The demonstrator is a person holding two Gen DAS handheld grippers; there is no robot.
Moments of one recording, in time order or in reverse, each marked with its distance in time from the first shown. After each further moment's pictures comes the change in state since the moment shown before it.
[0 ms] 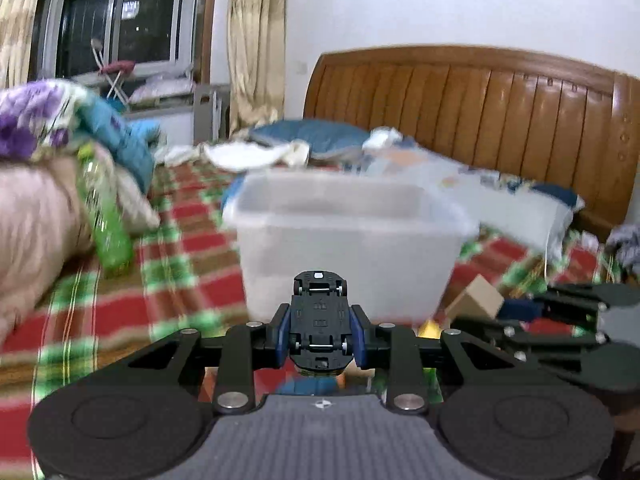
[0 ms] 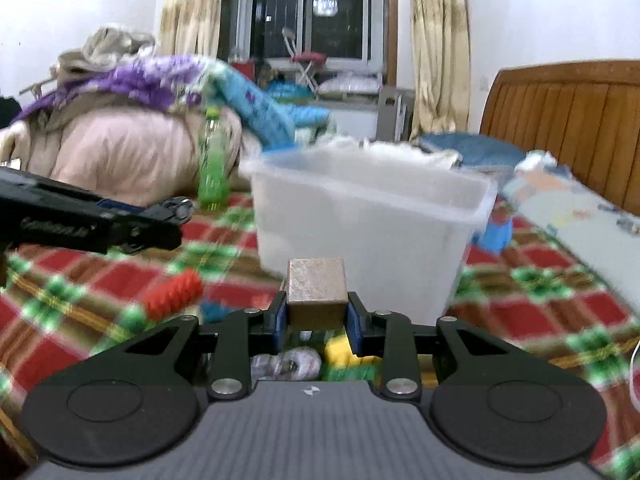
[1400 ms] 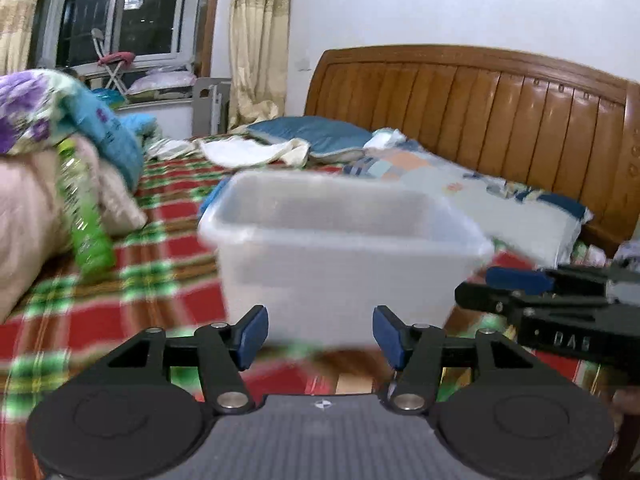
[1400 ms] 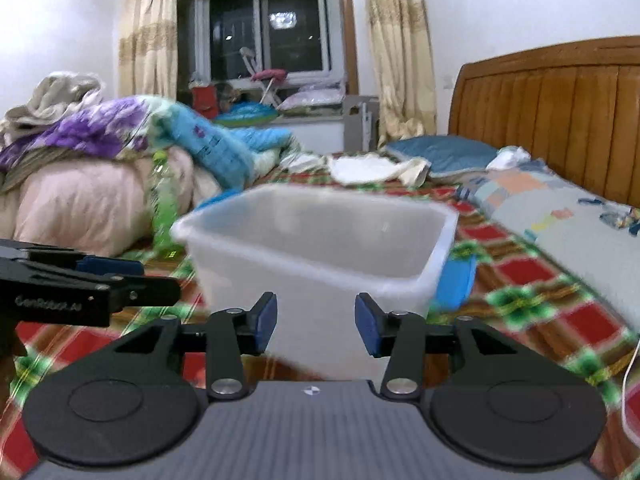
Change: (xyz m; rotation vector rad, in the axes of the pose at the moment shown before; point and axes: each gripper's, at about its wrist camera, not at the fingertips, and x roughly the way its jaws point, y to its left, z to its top) left arm 0.031 -0.008 -0.010 -0.041 0.033 0.015; right arm 0.021 -0.035 0.014 0.120 0.013 -0.030
